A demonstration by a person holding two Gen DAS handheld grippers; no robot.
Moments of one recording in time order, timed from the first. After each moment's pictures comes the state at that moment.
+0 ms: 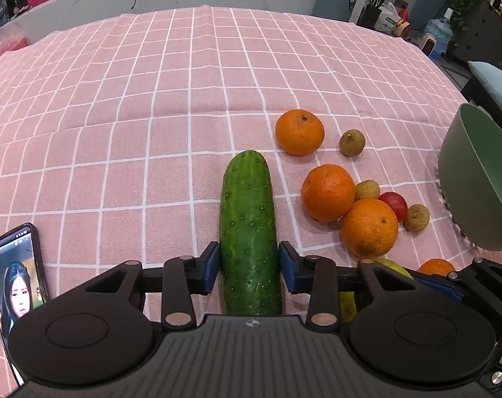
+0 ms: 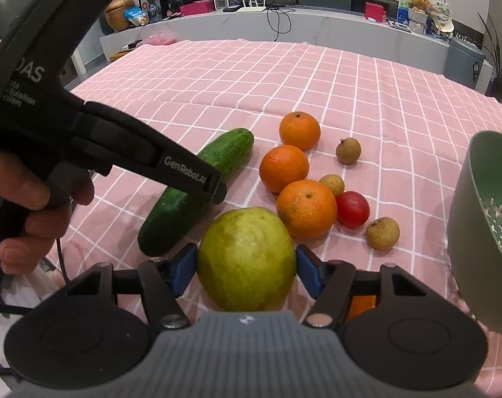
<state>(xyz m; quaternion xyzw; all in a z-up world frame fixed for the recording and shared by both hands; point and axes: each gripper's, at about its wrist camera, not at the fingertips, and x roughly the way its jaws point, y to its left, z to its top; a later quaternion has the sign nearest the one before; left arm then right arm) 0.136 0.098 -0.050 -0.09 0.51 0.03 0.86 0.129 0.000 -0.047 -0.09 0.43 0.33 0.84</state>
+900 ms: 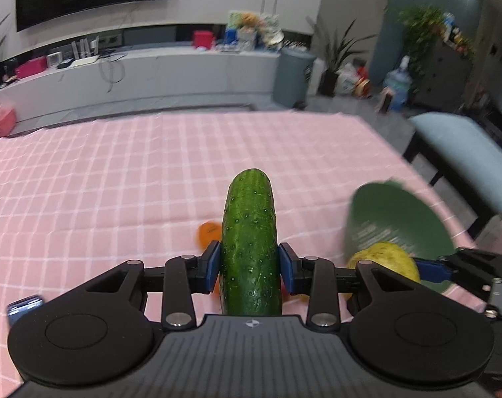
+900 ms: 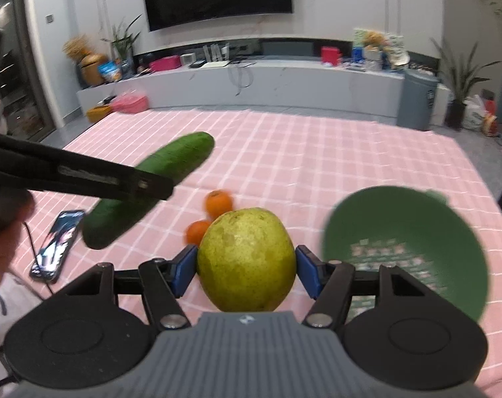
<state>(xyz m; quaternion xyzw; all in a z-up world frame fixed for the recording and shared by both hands) 0.124 0.030 0.059 -0.07 0.38 -0.01 0.92 0.142 -0.098 0.038 -0.05 0.35 0.28 0.89</state>
